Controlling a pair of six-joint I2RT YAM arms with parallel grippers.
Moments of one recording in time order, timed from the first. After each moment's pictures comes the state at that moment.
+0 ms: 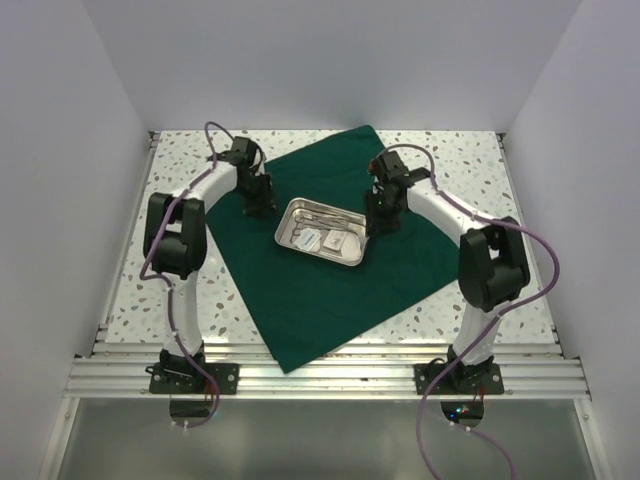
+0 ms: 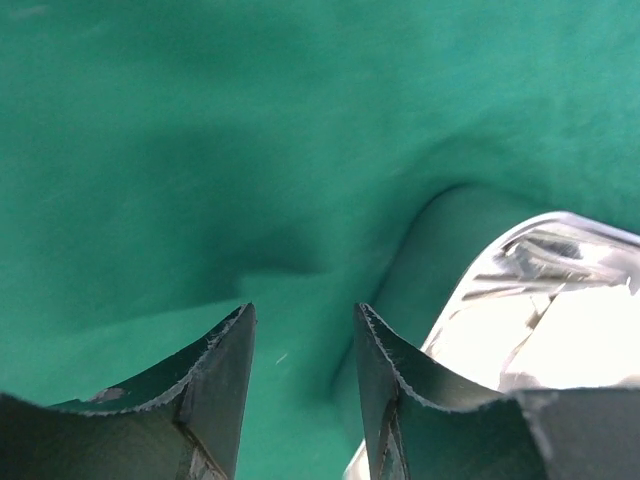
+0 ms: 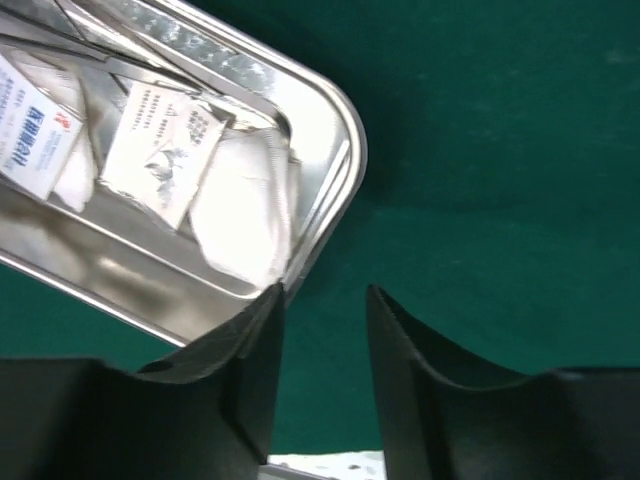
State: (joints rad) left arm -0.22 2.16 1.70 -0.73 0.22 -0.38; right arm 0.41 1.86 1.44 -0.77 -0.09 0.34
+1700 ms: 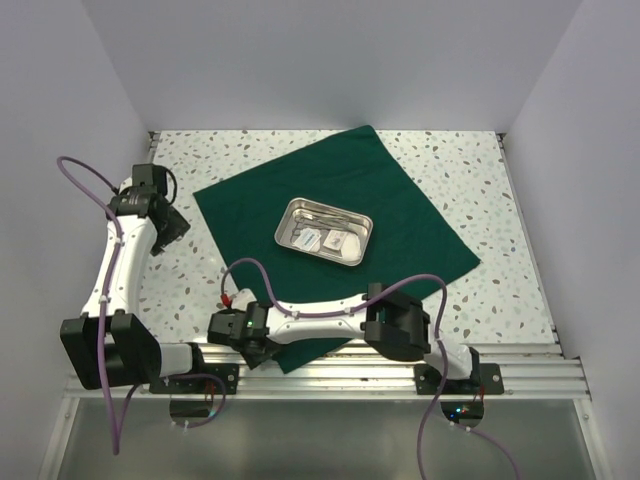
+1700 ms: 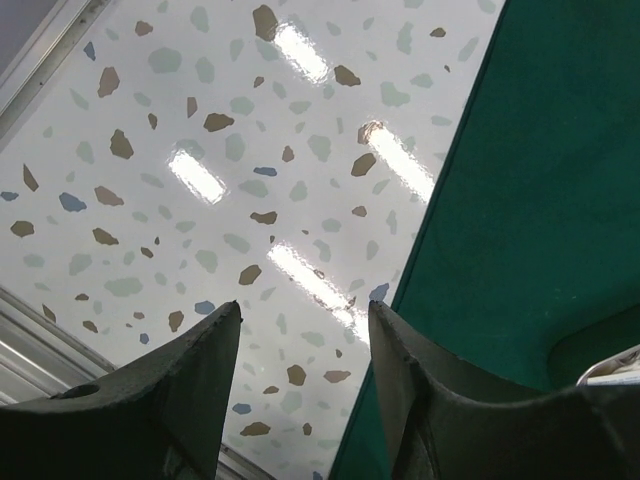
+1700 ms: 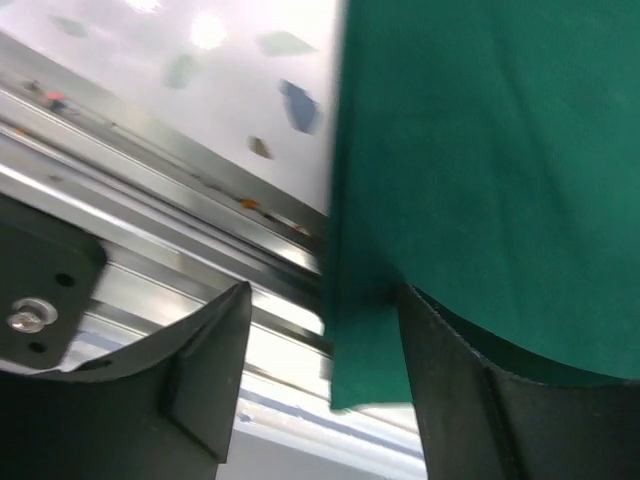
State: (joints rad) left arm 0.12 1.31 1.19 -0.98 -0.30 -0.65; right arm 1.46 2.23 1.79 -0.94 0.26 0.83
